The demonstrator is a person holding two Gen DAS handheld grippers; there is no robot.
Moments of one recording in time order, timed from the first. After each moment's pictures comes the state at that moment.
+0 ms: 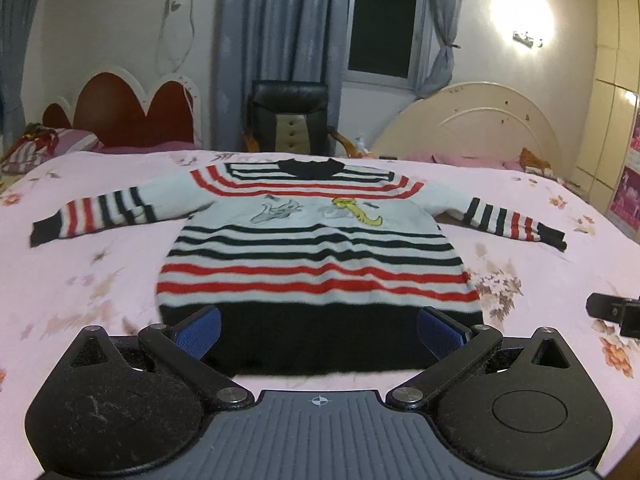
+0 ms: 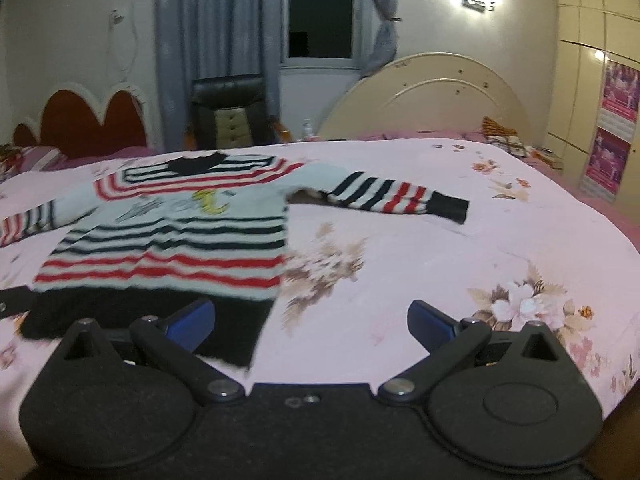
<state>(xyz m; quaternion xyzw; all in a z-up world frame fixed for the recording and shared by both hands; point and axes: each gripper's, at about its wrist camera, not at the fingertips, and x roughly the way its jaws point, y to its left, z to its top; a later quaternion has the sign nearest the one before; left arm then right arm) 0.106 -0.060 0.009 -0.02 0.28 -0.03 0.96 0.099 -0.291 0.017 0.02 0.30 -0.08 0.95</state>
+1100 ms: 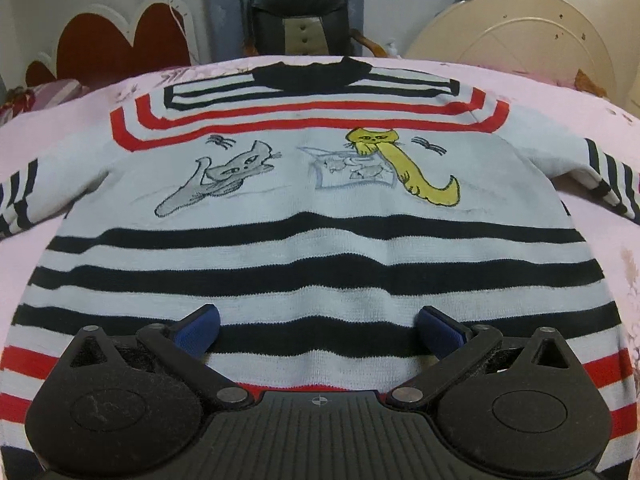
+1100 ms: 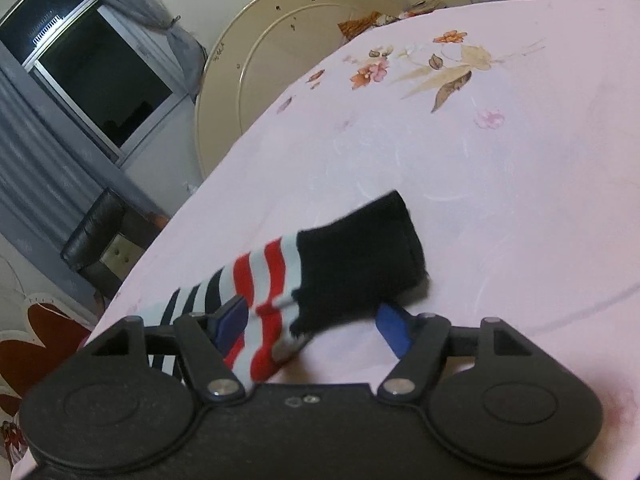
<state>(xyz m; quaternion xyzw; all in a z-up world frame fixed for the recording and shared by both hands) 0.381 -0.122 -0.099 0.01 0.42 0.02 0.91 0.364 -0.567 -0.116 0.38 0.25 -0.19 0.87</state>
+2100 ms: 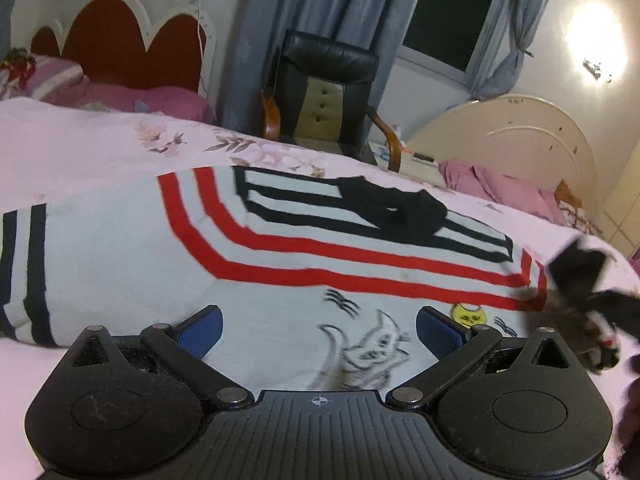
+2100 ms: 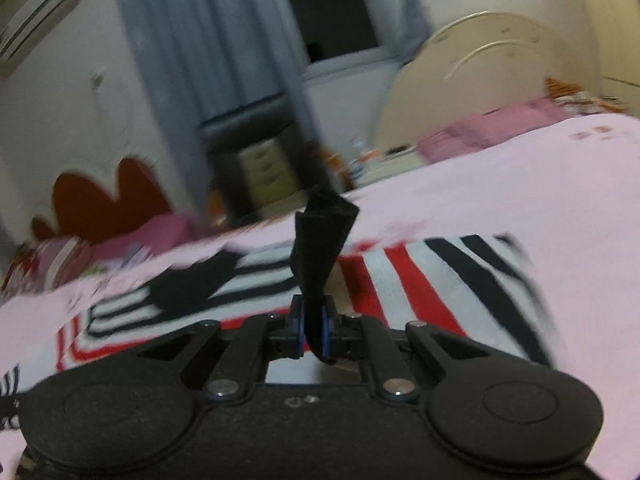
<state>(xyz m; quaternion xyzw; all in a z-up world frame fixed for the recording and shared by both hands) 0.471 0.044 -0.062 -0.13 0.34 -0.03 0.93 0.475 -0.277 -0.048 0.15 0.28 0.02 0.95</state>
